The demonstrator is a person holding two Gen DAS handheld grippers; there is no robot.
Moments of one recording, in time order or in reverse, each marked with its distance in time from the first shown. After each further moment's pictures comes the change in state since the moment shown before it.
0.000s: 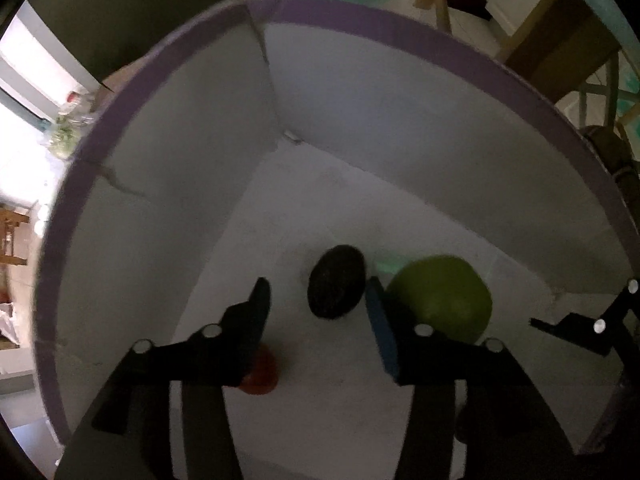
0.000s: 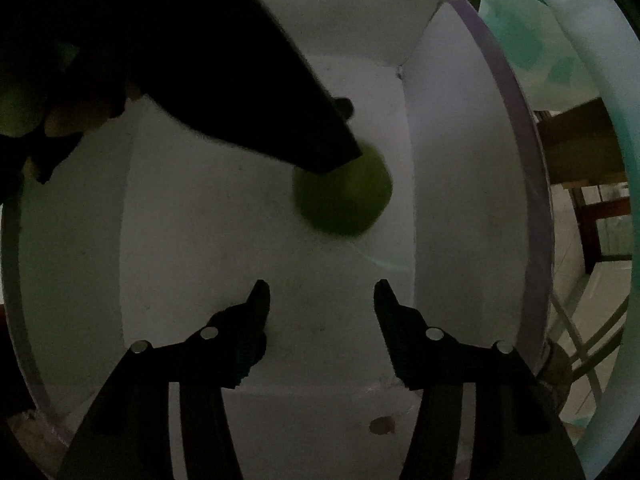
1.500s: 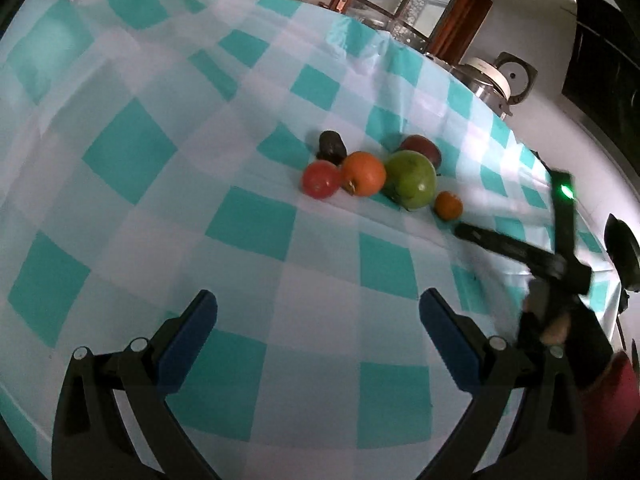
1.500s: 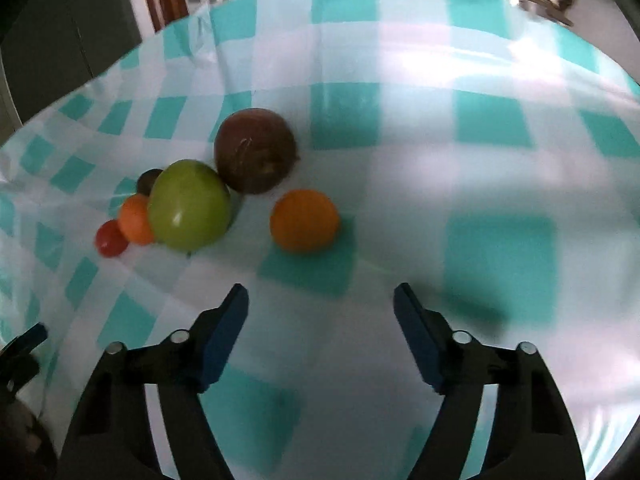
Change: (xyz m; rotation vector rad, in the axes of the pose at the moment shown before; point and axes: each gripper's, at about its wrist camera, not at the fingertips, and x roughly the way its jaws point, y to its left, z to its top) left arm -0.148 -0.317 0.243 0.048 -0.518 -0.480; right arm -0.136 -0.580 -0.311 1.103 -0.487 -0.234
